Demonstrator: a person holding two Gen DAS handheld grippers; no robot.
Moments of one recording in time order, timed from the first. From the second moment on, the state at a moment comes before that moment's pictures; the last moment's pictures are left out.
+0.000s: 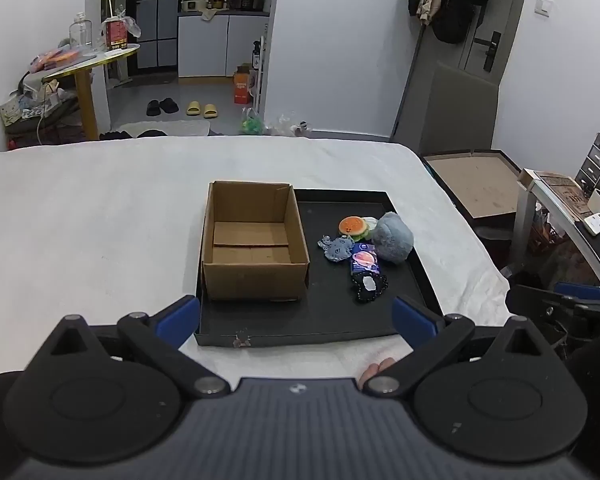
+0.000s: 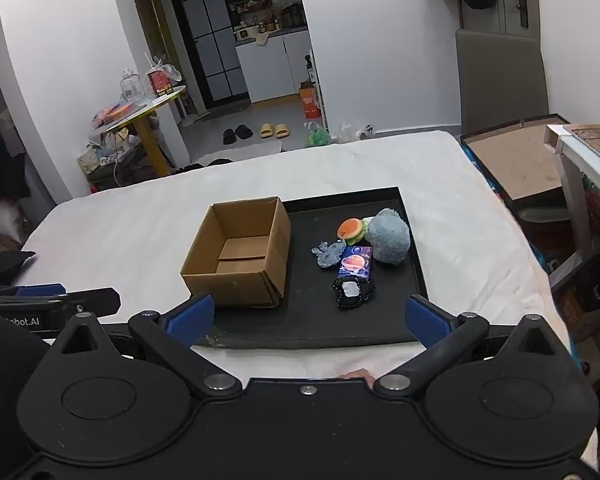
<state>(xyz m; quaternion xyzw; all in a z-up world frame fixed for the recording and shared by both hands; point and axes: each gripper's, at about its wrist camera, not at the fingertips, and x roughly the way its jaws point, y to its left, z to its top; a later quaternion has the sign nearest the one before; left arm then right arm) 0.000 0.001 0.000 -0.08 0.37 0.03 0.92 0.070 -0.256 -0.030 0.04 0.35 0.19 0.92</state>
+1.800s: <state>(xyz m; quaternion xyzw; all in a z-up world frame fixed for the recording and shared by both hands) -0.002 -0.004 0.000 -0.08 0.37 0.04 0.92 0.073 -0.261 -0.031 0.04 0.36 0.19 0.91</state>
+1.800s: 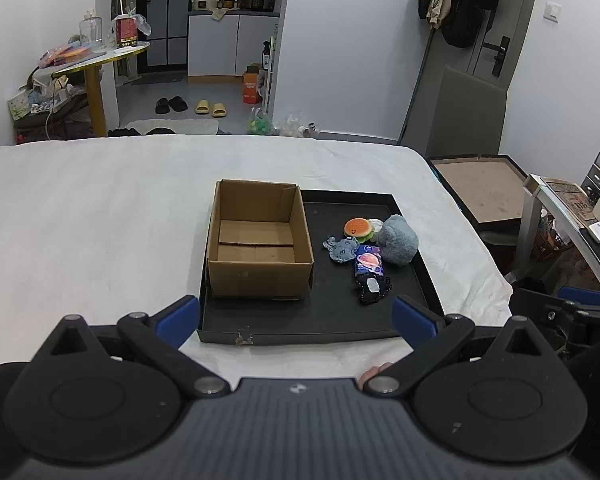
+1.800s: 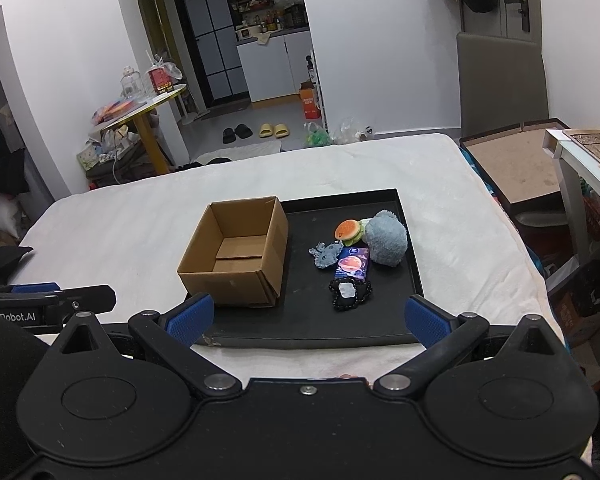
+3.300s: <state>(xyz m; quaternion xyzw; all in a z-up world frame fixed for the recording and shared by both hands) 0.018 0.005 -0.008 -0.07 0.38 0.04 0.92 0.082 -0.260 -0.035 0.03 0.35 0.23 0.91</state>
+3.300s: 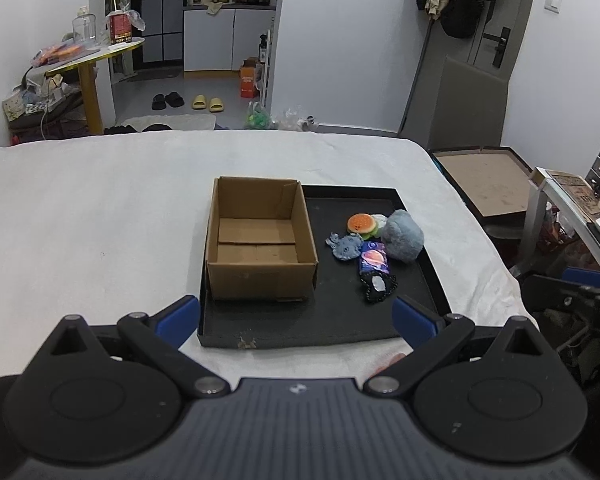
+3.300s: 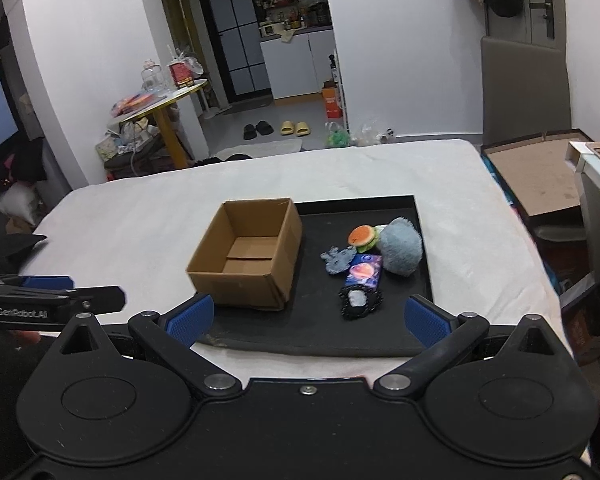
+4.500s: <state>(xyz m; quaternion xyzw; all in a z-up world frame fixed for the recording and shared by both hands) 0.141 0.055 -0.080 -0.07 0.40 0.14 0.90 0.240 -0.263 -0.132 -0.03 0.43 0.23 0.87</state>
